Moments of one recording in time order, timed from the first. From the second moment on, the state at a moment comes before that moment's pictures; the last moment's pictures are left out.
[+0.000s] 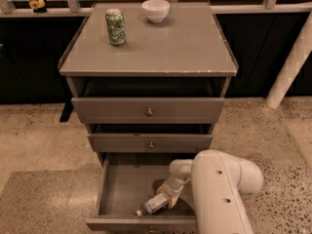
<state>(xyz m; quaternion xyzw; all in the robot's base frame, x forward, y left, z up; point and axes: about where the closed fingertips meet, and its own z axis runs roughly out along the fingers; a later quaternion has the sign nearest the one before) 0.566 -0.069 0.121 -0.89 0.42 0.13 0.12</state>
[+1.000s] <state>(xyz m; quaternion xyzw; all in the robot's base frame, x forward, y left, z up) 0.674 -0.142 0.298 -0.91 0.37 -0.13 0.11</state>
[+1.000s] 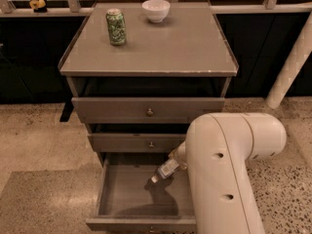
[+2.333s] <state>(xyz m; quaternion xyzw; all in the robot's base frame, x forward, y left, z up) 0.653 -0.275 0.475 -0.88 0.39 -0.26 0.01</state>
